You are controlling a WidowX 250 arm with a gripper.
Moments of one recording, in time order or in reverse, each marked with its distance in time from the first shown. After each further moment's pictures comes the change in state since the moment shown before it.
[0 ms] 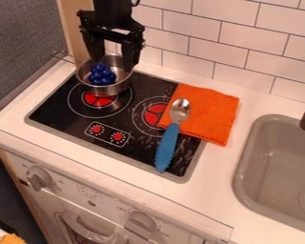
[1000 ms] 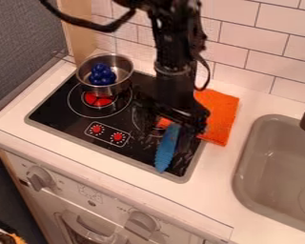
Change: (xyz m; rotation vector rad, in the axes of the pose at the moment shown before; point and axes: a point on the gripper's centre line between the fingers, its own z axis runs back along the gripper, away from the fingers) arm -0.063 -0.125 -0.043 -0.024 0.114 -0.102
